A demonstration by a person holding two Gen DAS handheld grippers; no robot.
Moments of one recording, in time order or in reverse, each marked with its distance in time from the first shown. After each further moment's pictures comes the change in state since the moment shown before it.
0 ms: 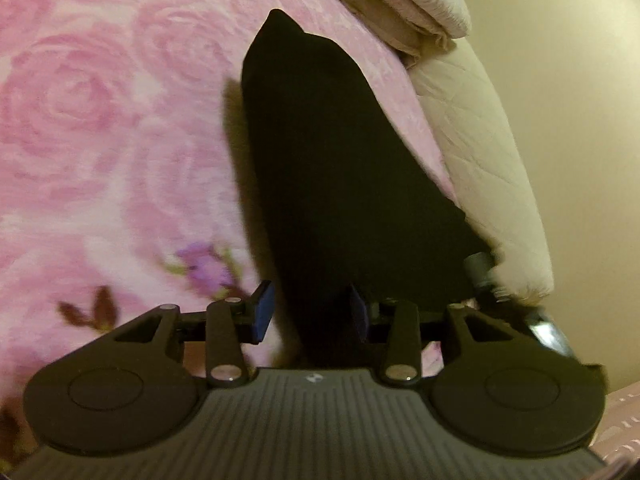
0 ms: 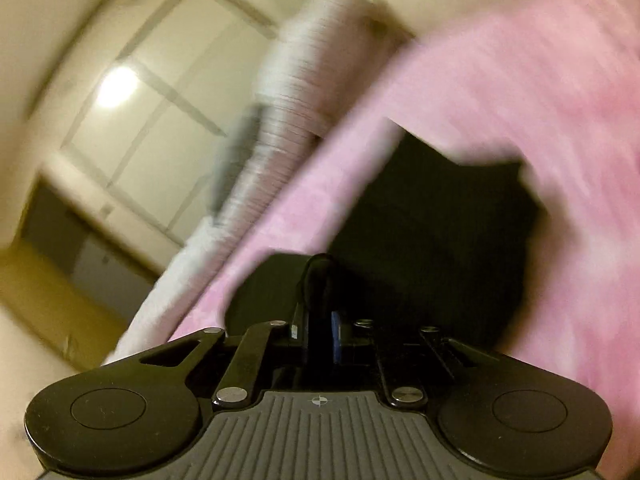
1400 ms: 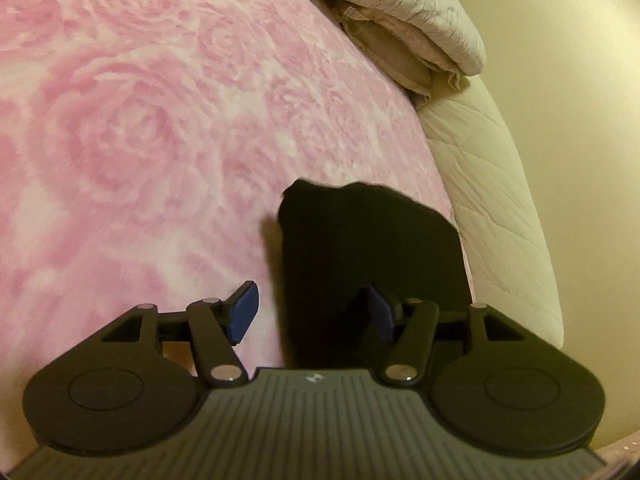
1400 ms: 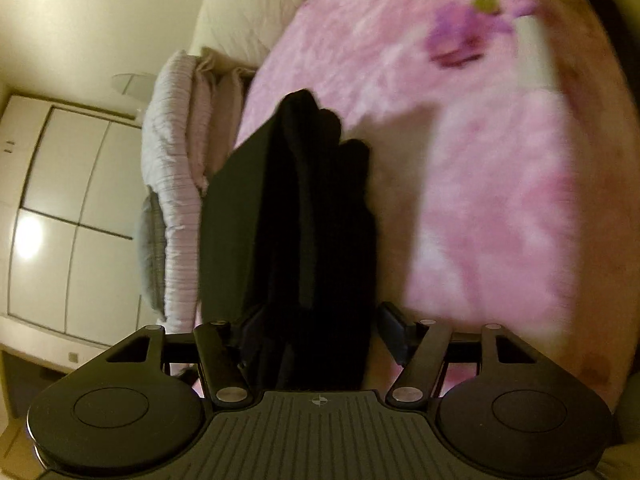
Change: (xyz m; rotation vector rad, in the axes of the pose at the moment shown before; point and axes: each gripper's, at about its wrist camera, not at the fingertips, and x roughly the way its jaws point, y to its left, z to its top) left arm 0.077 -0.005 0.074 -0.039 -0.108 0.003; right arm -0.055 -0.057 -0.040 0.588 -0.081 -0.216
